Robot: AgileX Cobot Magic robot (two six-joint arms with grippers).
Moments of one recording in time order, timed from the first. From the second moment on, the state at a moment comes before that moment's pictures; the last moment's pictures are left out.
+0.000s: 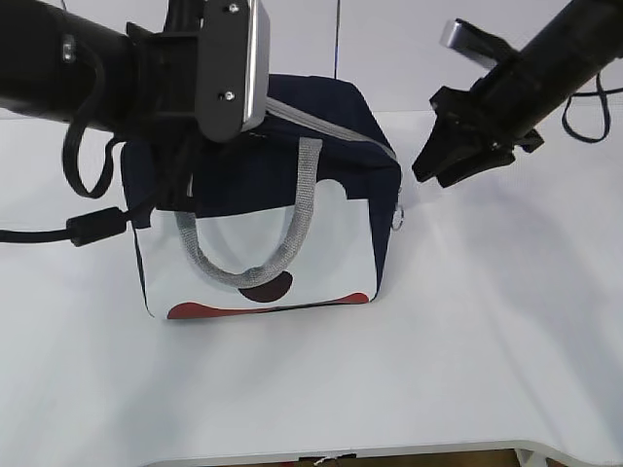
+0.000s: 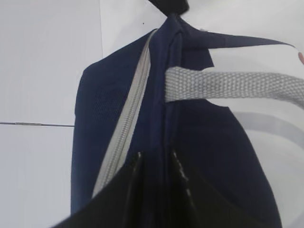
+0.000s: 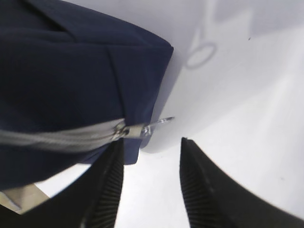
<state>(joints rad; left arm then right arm) -0.64 1.54 -1.09 -0.36 0.21 1.55 0.06 2.02 -1.70 0.63 1.21 -0.47</state>
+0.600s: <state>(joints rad) -0.64 1.53 -1.09 -0.36 0.26 1.55 0.07 1.83 -1.70 0.58 1.22 -0.50</state>
